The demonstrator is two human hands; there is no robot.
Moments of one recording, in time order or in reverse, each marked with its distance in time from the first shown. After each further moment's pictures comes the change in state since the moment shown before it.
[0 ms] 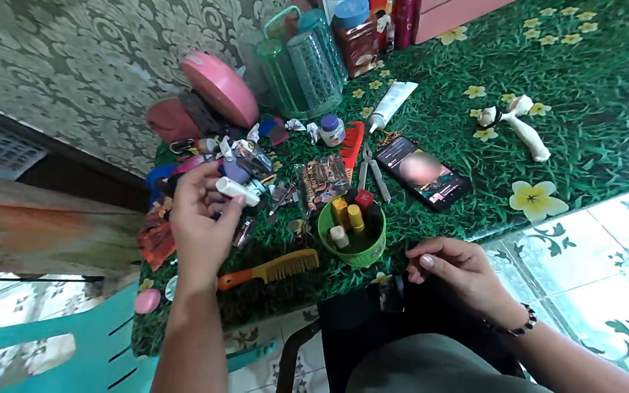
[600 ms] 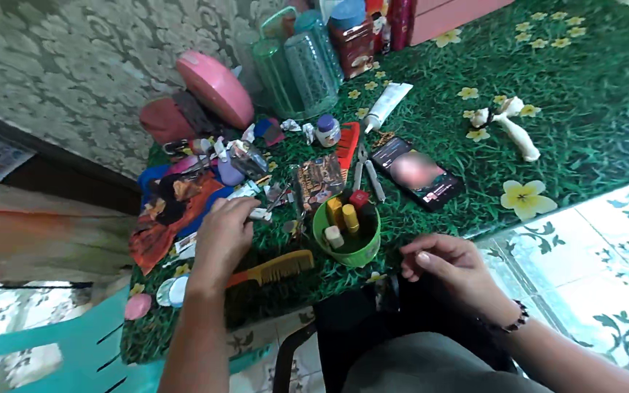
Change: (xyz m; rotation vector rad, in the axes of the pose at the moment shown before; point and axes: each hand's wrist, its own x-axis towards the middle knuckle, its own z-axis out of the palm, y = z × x) left_hand -0.004 -0.024 0.019 0.594 -0.390 0.017; right_hand 0.000 -0.006 0.003 0.022 0.035 0.038
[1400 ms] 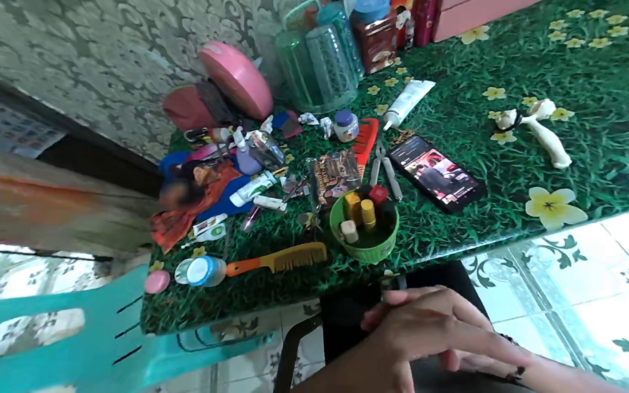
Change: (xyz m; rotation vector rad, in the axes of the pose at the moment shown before) left_hand -0.073 0.221 0.018 -1.578 -0.089 0.679; right_hand -0.005 -0.026 0.052 0.404 -0.419 0.047
